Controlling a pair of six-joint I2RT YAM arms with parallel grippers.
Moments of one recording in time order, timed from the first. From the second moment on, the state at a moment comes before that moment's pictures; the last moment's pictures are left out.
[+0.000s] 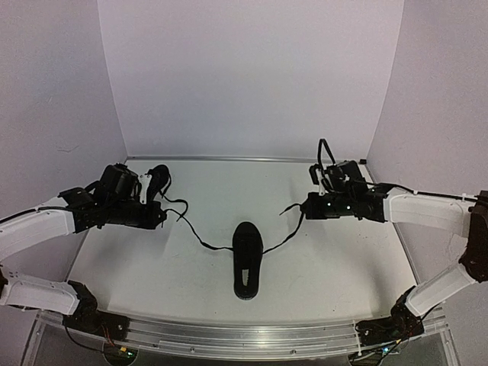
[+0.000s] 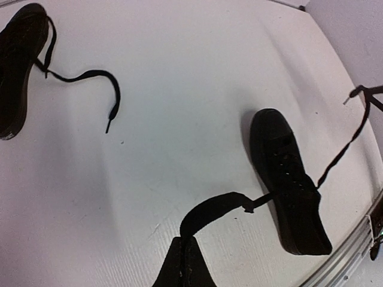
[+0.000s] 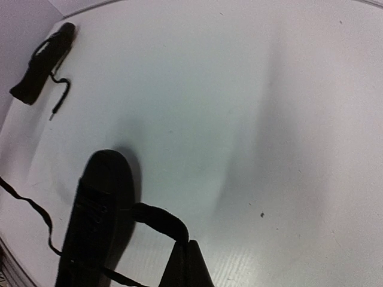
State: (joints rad) left arm -0.63 1.09 0.78 -0.44 0.03 -0.40; right arm 0.62 1.43 0.92 -0.22 -0.04 0.42
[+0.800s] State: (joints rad) left arm -0.88 0.85 0.77 -0.39 0.25 -0.34; right arm 1.01 2.10 1.58 -0.12 -0.32 0.43
